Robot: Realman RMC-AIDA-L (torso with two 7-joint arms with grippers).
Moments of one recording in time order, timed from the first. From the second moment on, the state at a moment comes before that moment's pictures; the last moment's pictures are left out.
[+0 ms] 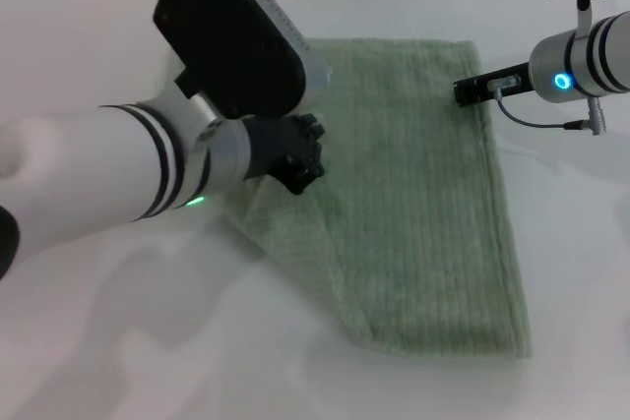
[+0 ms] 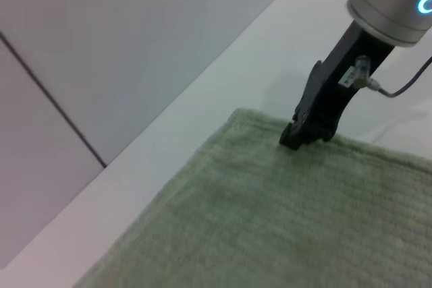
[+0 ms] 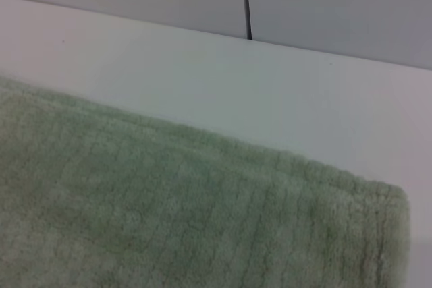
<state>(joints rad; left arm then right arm) -0.18 -2.06 -1.09 -1.84 2.89 -0.94 0.36 0.86 2.06 1.84 0.58 -2.46 0.72 -0.52</state>
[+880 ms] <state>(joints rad) -0.13 -2.06 -1.16 -1.87 2.89 -1.13 0.33 0.86 2.06 1.83 0.59 -2.46 0.73 -0.51</state>
